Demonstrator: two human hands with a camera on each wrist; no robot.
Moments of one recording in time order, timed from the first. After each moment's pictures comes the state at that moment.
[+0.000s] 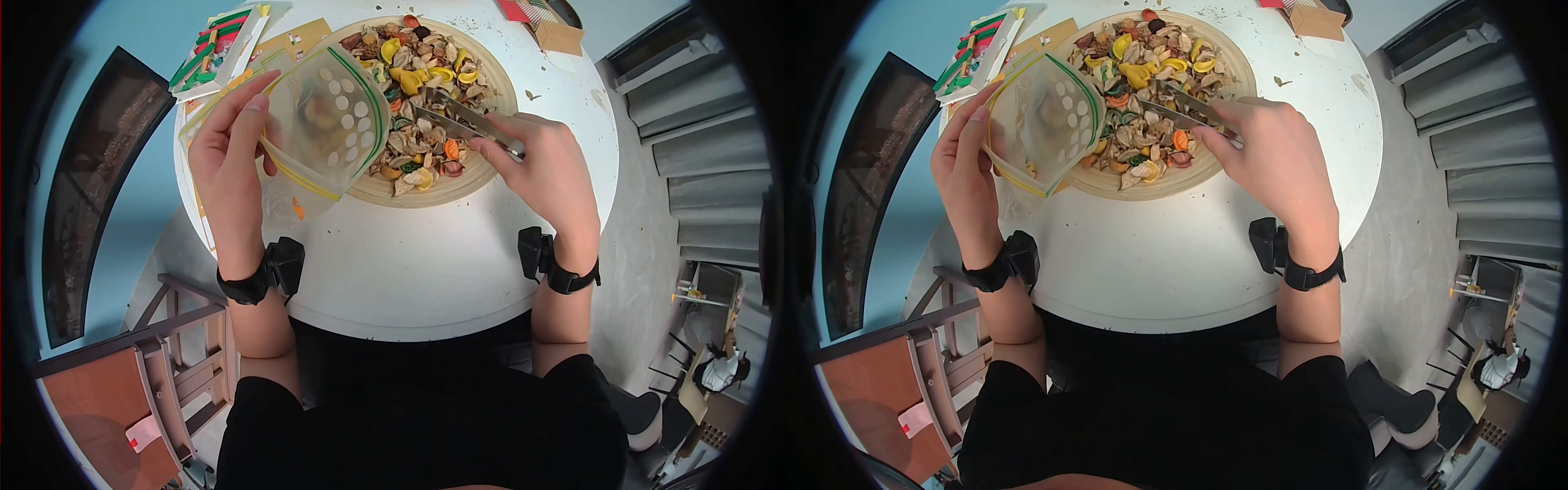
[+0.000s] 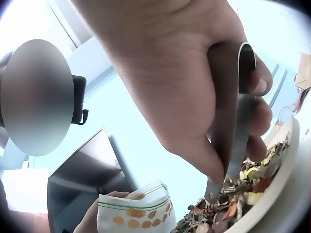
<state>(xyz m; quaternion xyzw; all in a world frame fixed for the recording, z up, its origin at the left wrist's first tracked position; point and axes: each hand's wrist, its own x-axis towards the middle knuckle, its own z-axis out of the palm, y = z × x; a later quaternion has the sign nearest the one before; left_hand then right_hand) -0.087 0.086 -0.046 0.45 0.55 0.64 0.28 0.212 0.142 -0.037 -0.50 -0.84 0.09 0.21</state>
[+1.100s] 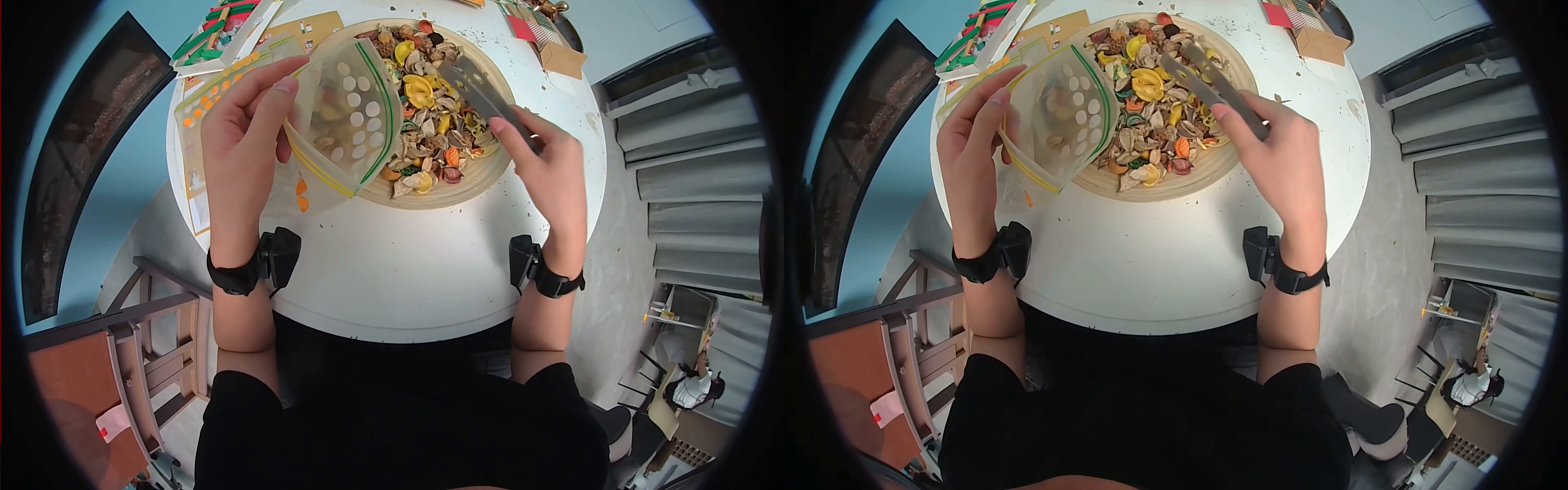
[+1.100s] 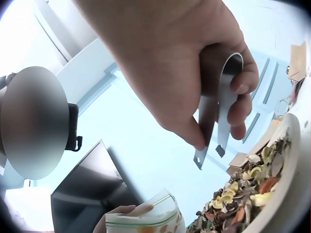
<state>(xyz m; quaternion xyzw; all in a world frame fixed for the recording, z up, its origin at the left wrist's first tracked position) -0.085 0.083 -0.046 0.45 0.55 0.63 0.32 0.204 0.150 -0.031 -0.59 -0.72 0.21 0.29</state>
